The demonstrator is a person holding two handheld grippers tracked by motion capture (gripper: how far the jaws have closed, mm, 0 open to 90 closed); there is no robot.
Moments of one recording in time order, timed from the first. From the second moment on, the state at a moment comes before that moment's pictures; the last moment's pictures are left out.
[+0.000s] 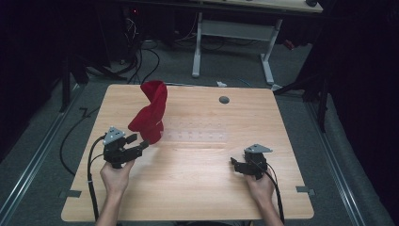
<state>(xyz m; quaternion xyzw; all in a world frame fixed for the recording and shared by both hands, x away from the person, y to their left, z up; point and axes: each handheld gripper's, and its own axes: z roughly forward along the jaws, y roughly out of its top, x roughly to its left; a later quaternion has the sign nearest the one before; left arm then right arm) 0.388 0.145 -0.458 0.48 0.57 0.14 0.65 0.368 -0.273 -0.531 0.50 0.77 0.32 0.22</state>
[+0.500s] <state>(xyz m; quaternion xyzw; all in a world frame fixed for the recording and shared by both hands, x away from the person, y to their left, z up) 0.376 0.154 -0.462 0.48 0.58 0.14 0.65 0.368 -0.273 -0.531 0.50 0.77 0.32 0.22</state>
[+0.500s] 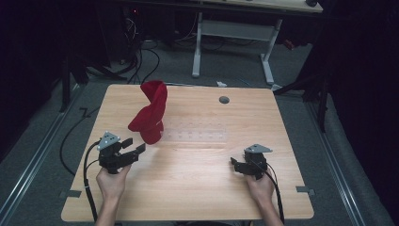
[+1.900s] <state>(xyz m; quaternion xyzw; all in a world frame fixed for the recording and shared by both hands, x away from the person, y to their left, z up) 0.356 0.117 -0.496 0.53 0.57 0.11 0.61 0.368 -0.273 -0.531 0.50 0.77 0.32 0.22</state>
